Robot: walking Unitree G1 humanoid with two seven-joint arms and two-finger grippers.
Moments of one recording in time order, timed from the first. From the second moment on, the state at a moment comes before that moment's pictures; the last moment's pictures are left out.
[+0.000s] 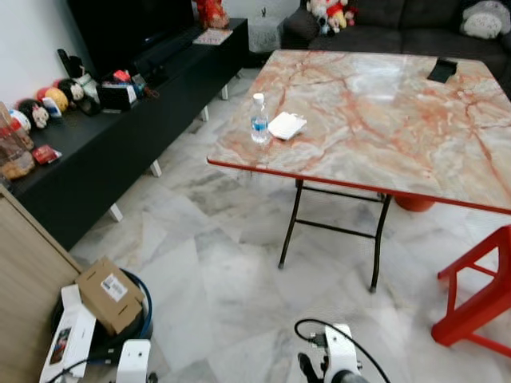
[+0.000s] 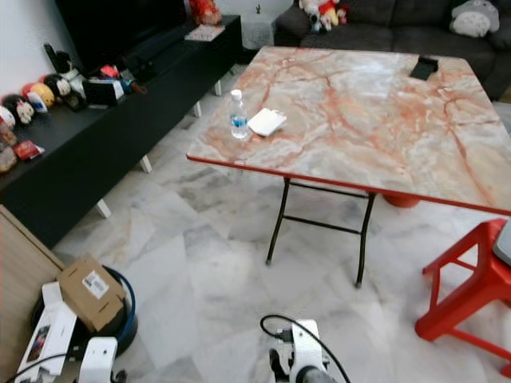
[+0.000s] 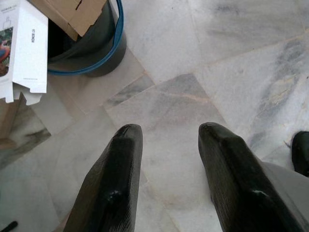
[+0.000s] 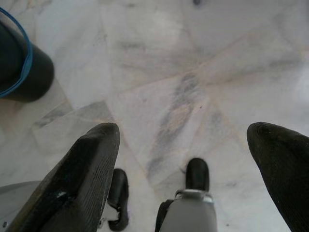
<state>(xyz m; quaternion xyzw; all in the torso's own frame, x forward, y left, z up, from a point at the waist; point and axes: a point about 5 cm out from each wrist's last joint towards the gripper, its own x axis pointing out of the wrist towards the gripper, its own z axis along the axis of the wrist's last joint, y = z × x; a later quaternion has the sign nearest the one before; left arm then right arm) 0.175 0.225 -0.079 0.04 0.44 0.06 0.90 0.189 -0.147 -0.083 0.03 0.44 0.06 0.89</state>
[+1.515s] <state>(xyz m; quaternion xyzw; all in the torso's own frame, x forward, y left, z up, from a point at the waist) 0.320 0.192 0.082 0.07 -0.04 0.07 0.99 0.342 -0.104 0.083 0.06 0.00 0.12 0.99</state>
